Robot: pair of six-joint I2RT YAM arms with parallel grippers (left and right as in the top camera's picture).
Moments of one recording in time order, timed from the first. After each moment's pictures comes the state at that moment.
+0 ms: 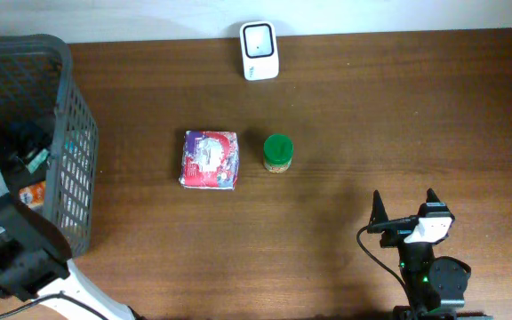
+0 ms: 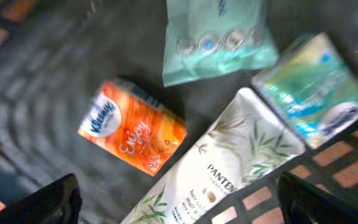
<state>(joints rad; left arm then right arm) 0.56 2.05 1.89 -1.27 -0.06 -0.34 -0.06 0.01 0.01 -0.07 -0.07 0.03</state>
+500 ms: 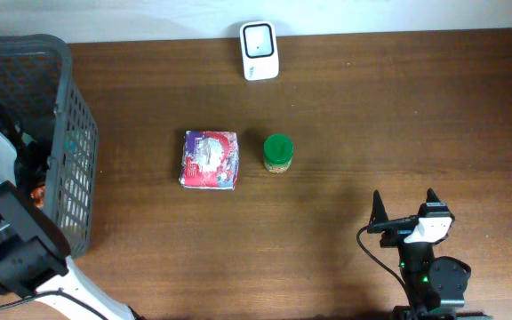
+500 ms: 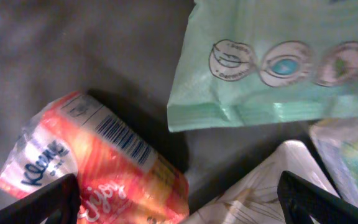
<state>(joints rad) 0.57 2.08 1.61 -0.96 -0.07 -0.50 -0.06 0.01 0.01 -0.07 -0.07 0.03</state>
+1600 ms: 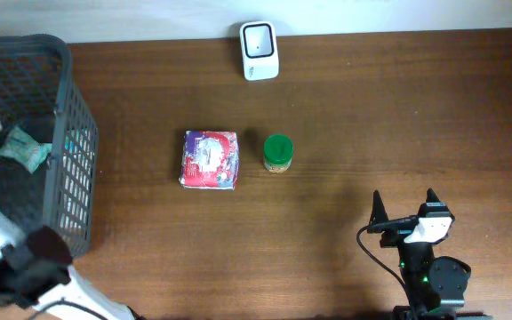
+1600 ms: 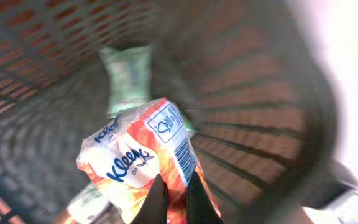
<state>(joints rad) 0.57 2.00 2.56 -1.56 0.10 -0.49 -0.06 0.01 0.01 -0.07 -0.07 0.03</state>
